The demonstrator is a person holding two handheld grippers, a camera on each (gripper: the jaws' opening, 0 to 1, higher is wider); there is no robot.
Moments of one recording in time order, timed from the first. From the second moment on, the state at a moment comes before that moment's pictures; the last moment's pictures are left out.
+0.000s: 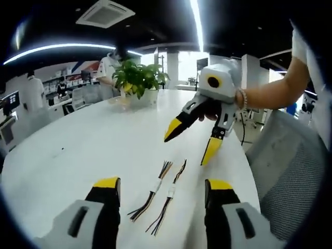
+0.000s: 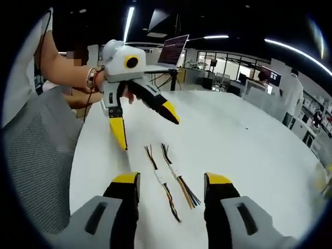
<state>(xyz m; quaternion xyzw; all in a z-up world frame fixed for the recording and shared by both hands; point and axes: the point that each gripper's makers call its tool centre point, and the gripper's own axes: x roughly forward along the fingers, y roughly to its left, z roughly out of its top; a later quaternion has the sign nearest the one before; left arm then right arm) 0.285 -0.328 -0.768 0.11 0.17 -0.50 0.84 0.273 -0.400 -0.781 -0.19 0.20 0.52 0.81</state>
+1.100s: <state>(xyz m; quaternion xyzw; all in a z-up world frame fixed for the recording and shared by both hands) 0.240 -0.232 -0.706 0.11 0.12 -0.33 0.93 0.245 -0.437 -0.735 -0.16 0.17 0.42 0.88</state>
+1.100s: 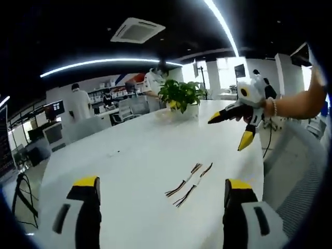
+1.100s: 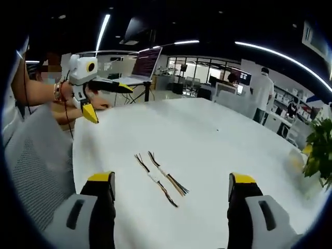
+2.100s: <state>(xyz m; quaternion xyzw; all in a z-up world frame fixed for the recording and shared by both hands) 0.153 -0.206 -0.731 0.10 0.15 -0.31 0.93 0.164 -0.470 -0.753 -0.12 0.21 0.36 0.90</state>
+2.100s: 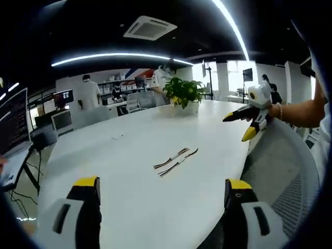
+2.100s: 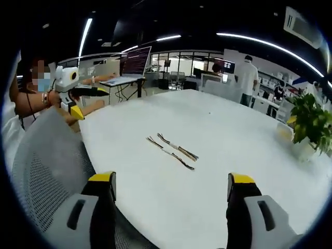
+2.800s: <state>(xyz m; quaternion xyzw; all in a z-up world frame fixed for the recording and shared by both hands) 0.141 -0.209 -0.747 0.05 0.17 -0.31 0.93 0.155 -0.478 -0.770 -0.11 0.24 0.35 0.90</state>
